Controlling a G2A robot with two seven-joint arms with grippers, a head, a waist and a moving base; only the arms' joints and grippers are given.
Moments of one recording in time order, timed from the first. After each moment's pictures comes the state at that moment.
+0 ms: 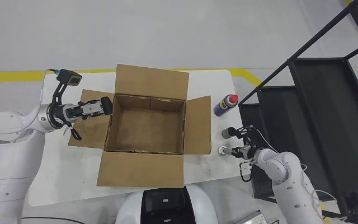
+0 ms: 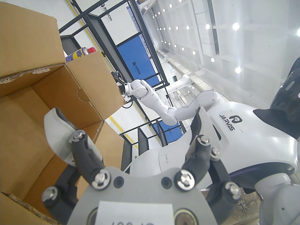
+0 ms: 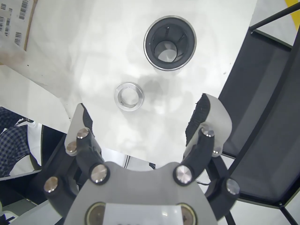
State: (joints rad) left arm 1.02 -0.95 -1.39 -1.42 -0.63 -0.43 -1.39; right arm -1.71 -1.18 1.69 -1.67 -1.04 -0.43 0.78
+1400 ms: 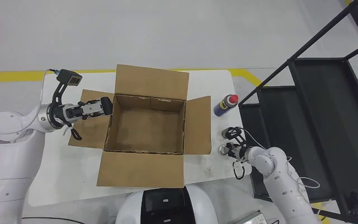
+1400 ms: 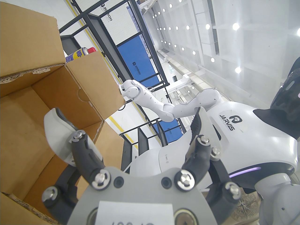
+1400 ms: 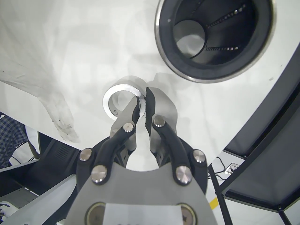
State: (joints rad) left arm 1.02 -0.95 -1.39 -1.42 -0.63 -0.43 -1.39; right arm -1.57 -1.15 1.55 -1.46 -1.06 -0.43 0.74
